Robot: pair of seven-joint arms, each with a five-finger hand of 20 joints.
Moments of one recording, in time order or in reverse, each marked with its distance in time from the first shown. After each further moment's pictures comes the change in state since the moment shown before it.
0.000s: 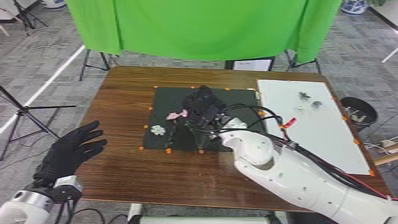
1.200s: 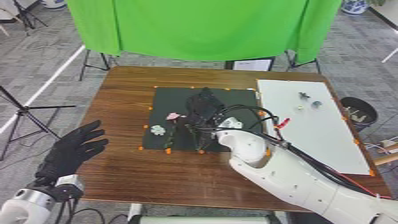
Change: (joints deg) left arm -0.7 0.9 0.6 0.5 -0.1 -0.1 0.0; right arm 0.3 -2.9 0.4 3.6 -2.2 -6.7 4.5
